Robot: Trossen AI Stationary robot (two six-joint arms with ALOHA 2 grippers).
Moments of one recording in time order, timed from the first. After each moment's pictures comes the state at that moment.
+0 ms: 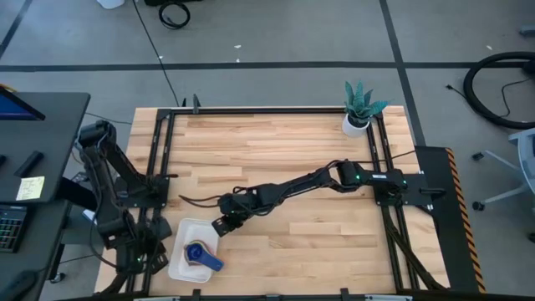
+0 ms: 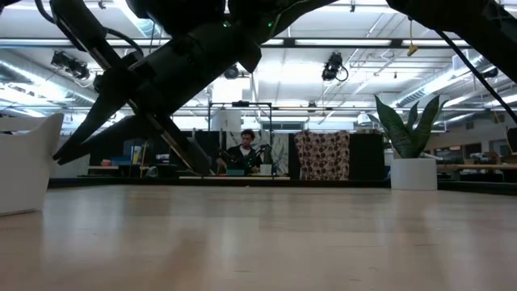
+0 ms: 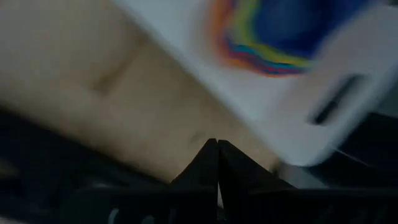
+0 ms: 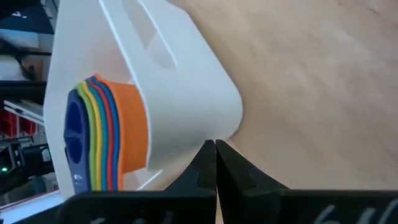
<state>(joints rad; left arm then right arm) -1.25 1.21 0.83 -0.87 -0.21 -1.87 0.17 2.49 2.04 -0.30 -0.23 1.15</state>
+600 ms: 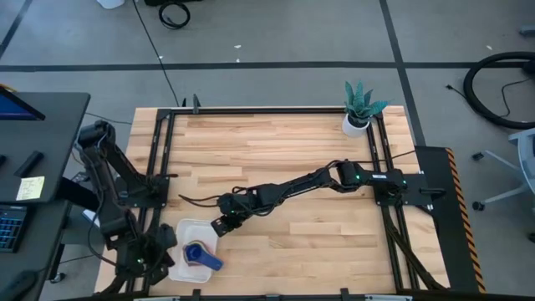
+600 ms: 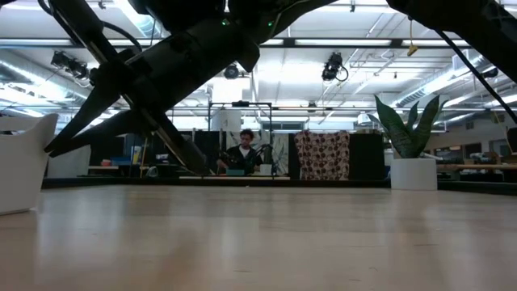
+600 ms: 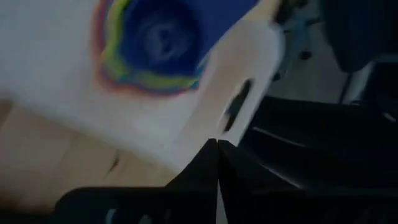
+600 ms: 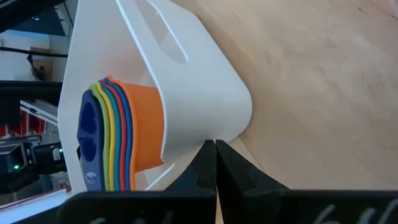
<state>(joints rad) -1.22 1.21 0.83 -0.61 -0.29 -1.71 0.17 2.49 2.04 -0.27 -0.23 1.15</state>
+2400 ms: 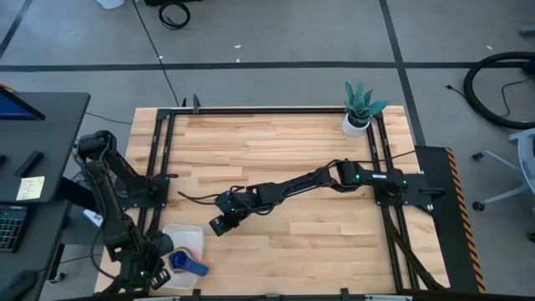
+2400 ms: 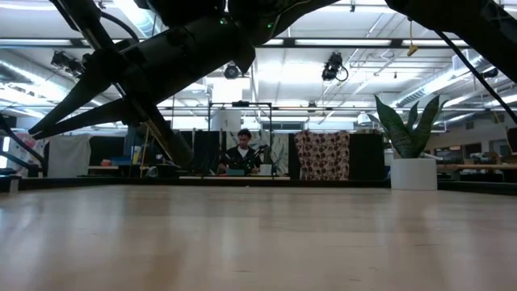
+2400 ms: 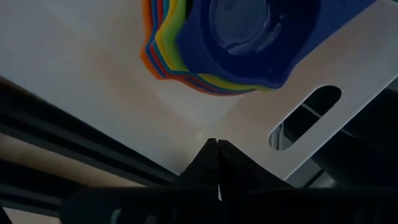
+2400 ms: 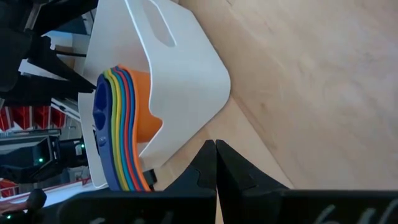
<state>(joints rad) -1.32 1.36 0.83 -0.60 0.00 -2.02 0.16 2.49 2.04 -0.20 -0.26 1.14</state>
